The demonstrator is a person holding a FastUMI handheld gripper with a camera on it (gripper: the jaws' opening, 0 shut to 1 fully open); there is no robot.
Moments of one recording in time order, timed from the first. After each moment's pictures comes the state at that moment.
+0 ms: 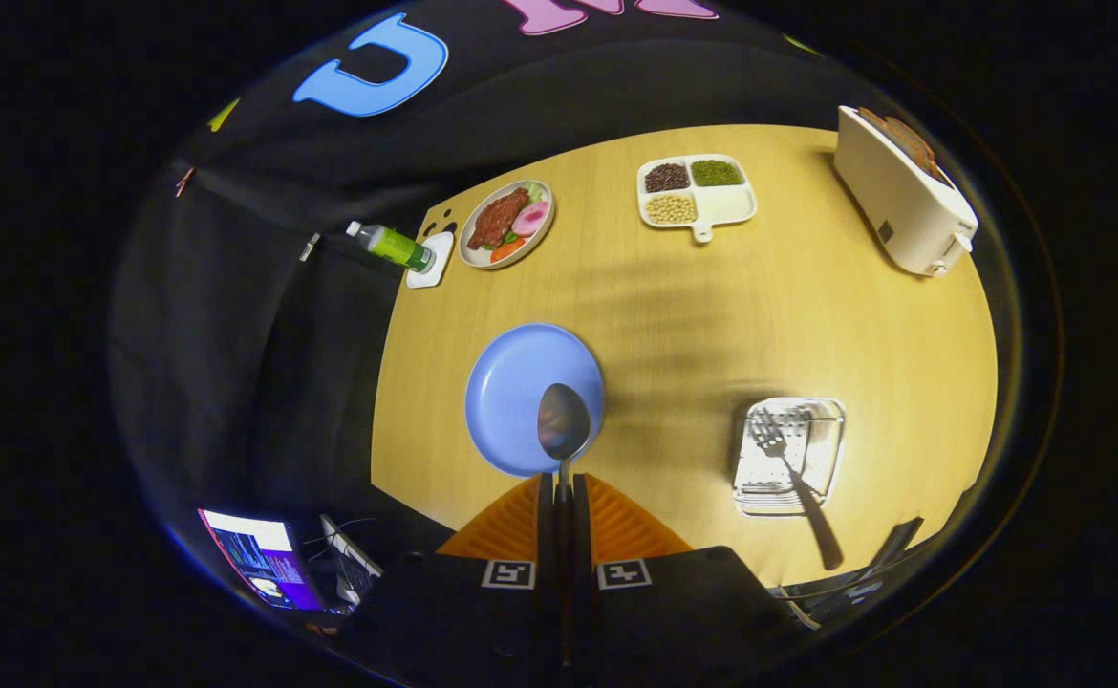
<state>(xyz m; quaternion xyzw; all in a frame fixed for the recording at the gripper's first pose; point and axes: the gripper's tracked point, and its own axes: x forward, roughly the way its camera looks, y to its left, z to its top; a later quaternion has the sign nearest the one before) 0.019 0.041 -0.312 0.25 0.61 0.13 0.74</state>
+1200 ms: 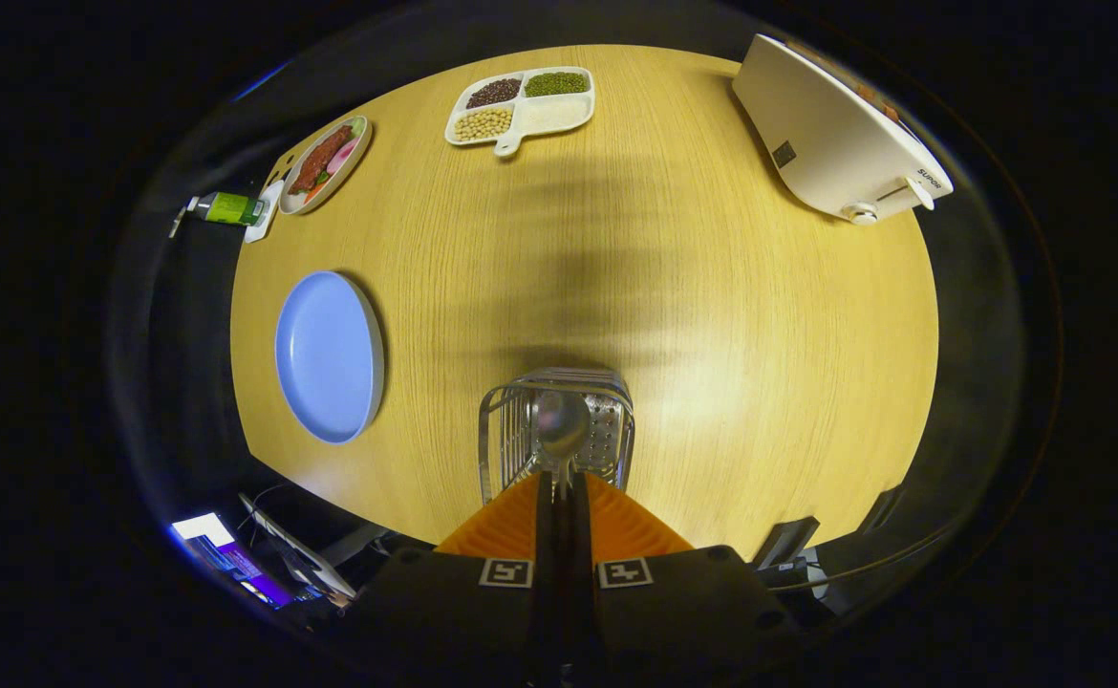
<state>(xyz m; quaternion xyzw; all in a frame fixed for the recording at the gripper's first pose) -0.004 -0.051 -0.428 0.15 0.75 0.05 0.65</state>
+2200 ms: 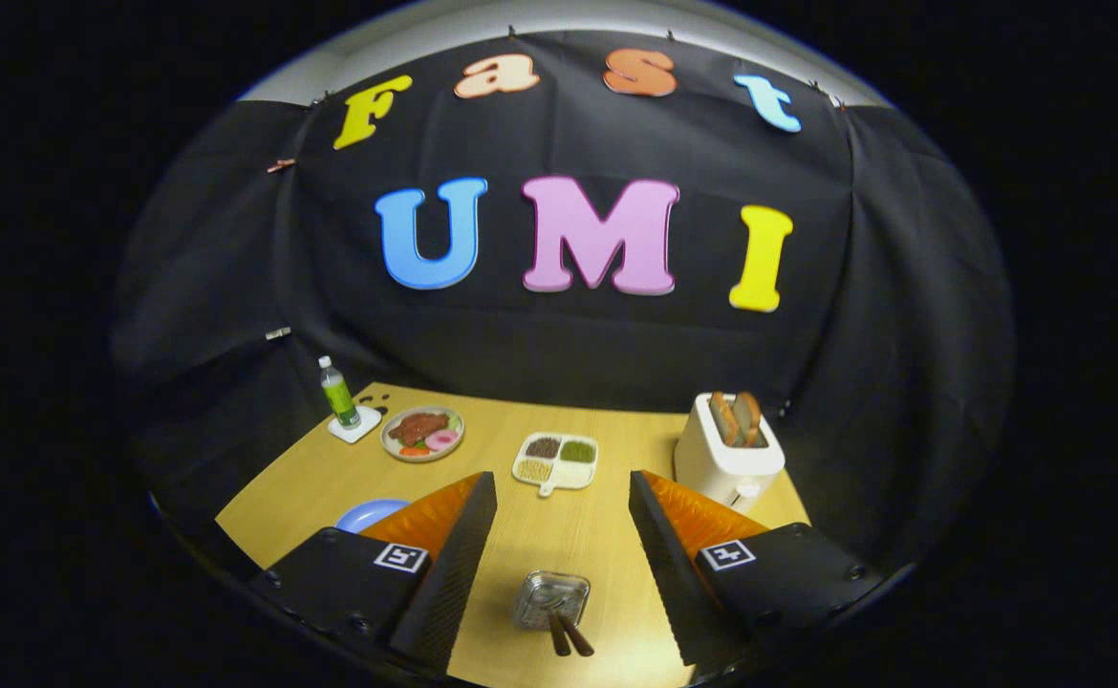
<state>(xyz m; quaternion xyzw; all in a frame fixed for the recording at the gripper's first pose) 0.056 -0.108 -0.147 0.04 0.19 0.03 0.98</state>
